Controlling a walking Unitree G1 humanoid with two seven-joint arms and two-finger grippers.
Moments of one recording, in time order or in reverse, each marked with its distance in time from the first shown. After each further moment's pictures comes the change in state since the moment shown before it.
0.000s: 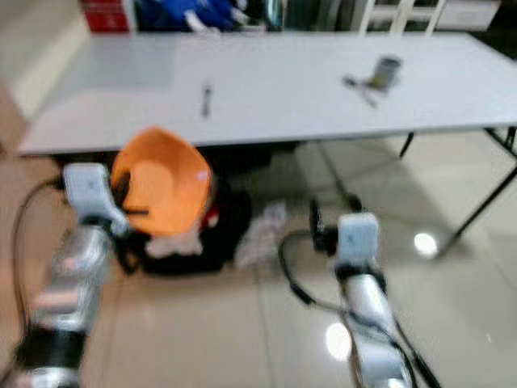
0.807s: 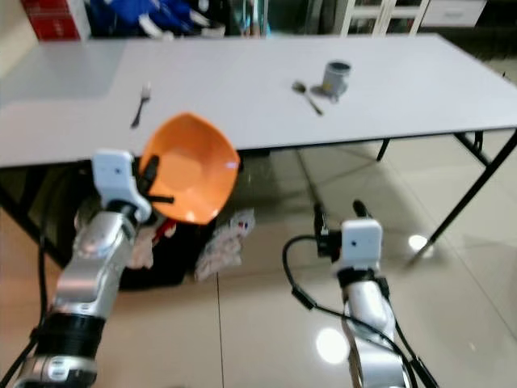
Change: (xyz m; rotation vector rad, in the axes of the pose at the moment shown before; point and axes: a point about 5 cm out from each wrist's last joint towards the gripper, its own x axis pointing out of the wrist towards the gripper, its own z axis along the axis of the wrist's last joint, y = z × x) left arm 0.012 -0.016 0.025 -0.002 -0.091 -0.070; right arm -0.001 0.005 0.000 0.013 -0.001 -0.007
